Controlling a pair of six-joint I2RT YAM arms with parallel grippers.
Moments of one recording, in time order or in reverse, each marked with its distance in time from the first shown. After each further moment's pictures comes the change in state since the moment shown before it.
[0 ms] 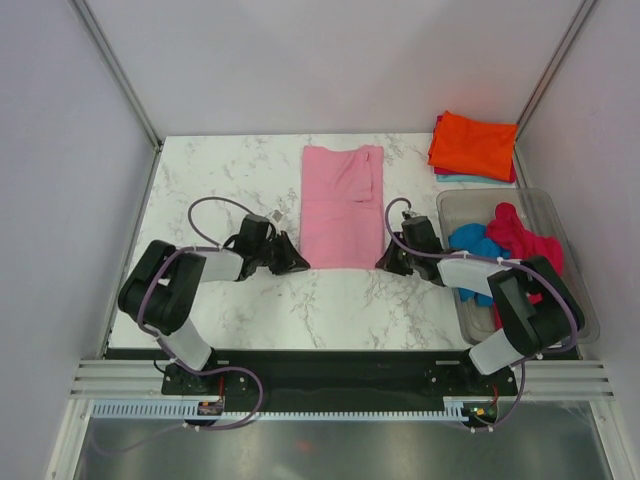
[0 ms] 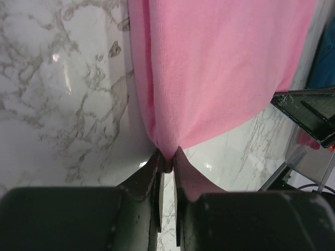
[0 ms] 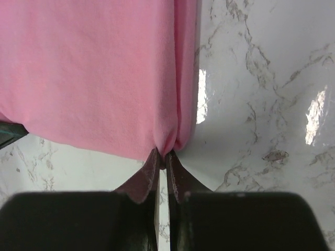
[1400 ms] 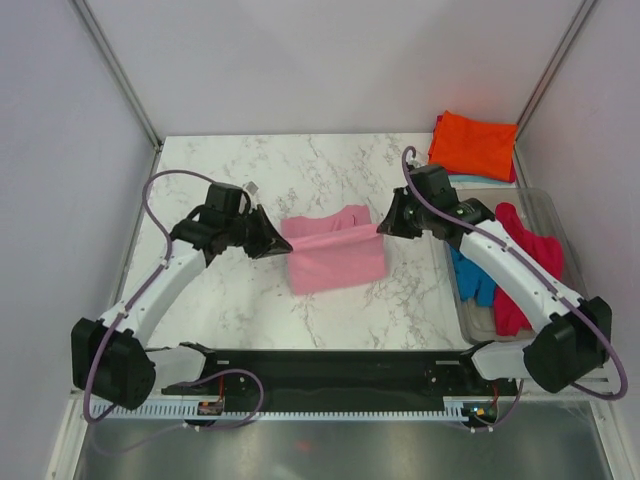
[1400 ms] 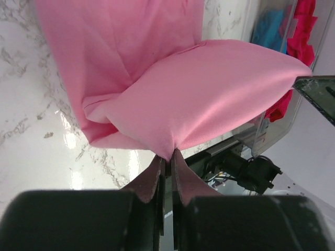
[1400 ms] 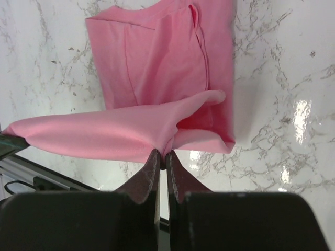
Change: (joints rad) left arm 0.038 -0.480 0.319 -0.841 -0.021 -0.018; right arm 0.031 -0.229 0.537 -0.715 0.012 -0.056
